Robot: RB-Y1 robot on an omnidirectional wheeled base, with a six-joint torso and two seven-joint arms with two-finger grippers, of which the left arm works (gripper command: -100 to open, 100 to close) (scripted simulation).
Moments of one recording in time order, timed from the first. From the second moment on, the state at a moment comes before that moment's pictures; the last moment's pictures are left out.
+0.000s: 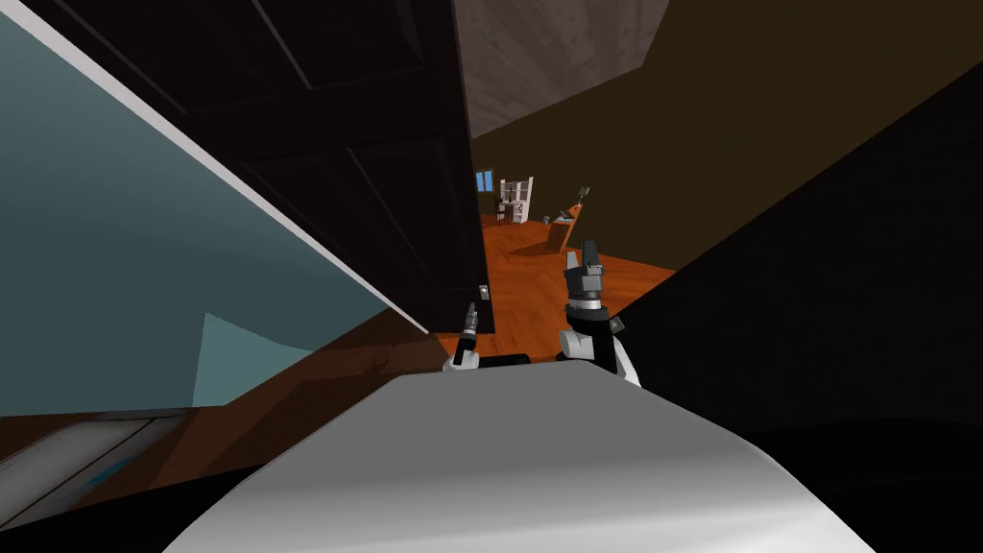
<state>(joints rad) -0.06 -0.02 -0.30 -0.74 0.30 -0.79 -0.24</state>
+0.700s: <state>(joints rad) -0.07 0.02 -0.31 -0.73 0.32 -0.79 -0.25</state>
